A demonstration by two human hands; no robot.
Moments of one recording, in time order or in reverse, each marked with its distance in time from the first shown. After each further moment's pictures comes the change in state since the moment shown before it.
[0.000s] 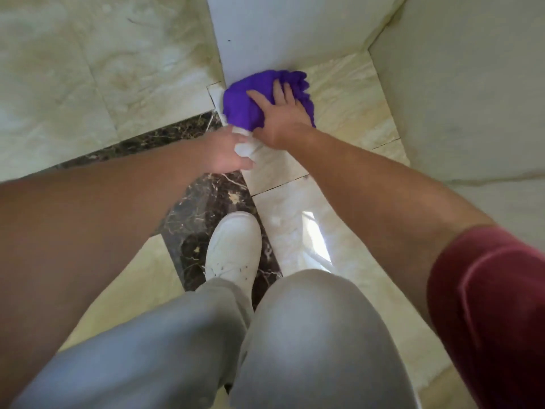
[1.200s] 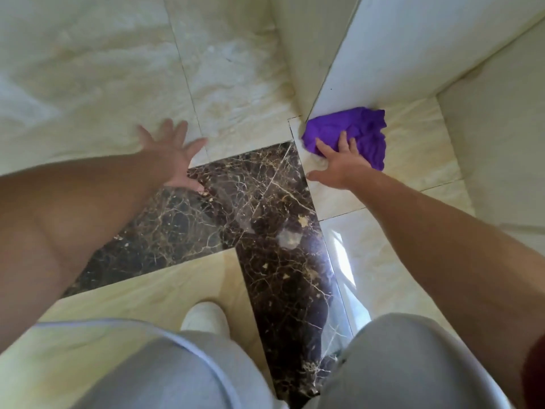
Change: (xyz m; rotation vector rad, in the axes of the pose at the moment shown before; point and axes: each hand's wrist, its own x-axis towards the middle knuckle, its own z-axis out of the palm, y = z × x) left_hand -0.052 -0.229 -0.053 0.516 0.000 -0.239; right_hand -0.013 -0.048 -0.002 -0.036 -0.239 0.123
